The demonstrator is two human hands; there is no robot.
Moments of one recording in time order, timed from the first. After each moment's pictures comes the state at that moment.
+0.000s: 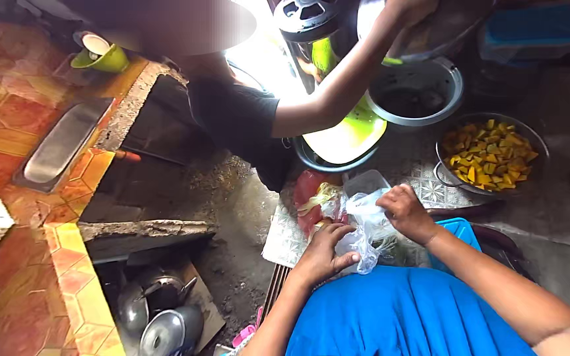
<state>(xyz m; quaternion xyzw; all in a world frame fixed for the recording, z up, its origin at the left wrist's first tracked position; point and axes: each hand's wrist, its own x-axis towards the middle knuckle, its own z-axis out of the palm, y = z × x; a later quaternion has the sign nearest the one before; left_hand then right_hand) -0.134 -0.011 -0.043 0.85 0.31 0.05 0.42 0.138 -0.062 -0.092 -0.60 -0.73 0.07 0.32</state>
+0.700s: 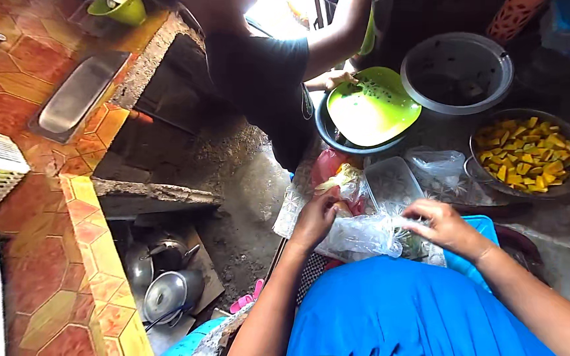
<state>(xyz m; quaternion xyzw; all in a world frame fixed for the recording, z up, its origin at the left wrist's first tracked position) -0.166 0.018 -0.031 0.75 0.51 0.03 0.41 0.132 -0.099 -0.057 -0.58 -0.70 0.33 0.25</state>
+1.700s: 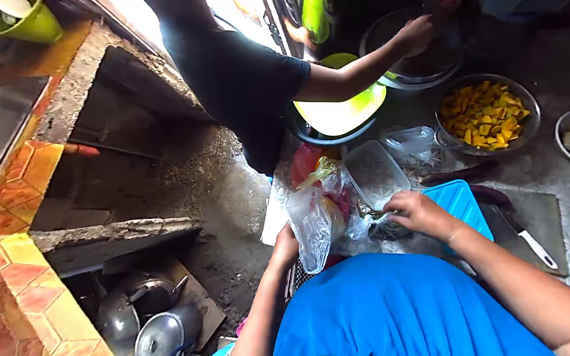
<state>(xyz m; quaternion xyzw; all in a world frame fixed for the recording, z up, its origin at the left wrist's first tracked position) -0.218 -0.015 -0.062 0.61 0.60 0.09 0.51 0.108 -0.124 -0.082 -0.62 -0.68 0.33 0.21</state>
